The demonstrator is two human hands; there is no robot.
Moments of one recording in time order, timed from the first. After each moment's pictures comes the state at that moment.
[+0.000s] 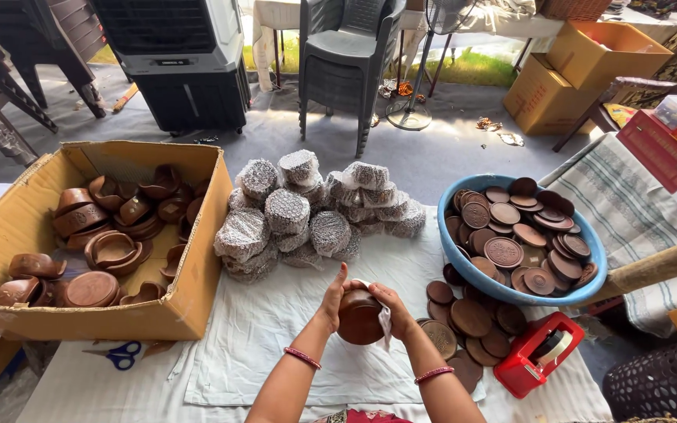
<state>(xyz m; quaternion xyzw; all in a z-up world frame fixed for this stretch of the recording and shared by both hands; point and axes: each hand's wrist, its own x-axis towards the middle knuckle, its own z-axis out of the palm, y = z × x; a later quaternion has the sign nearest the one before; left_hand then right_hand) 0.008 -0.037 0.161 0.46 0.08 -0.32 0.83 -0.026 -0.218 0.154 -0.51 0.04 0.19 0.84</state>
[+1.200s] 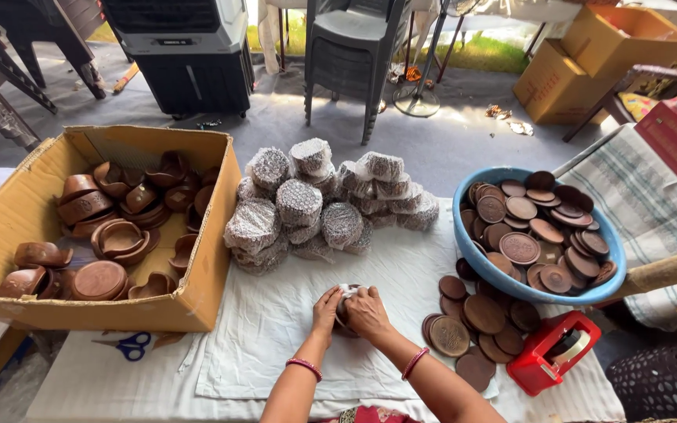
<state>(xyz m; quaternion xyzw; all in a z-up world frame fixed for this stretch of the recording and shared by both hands) 0.002 -0.006 0.017 0.49 0.18 -0.14 0.84 -0.019 -0.138 0.101 -0.96 -0.26 -0.08 -0.02</state>
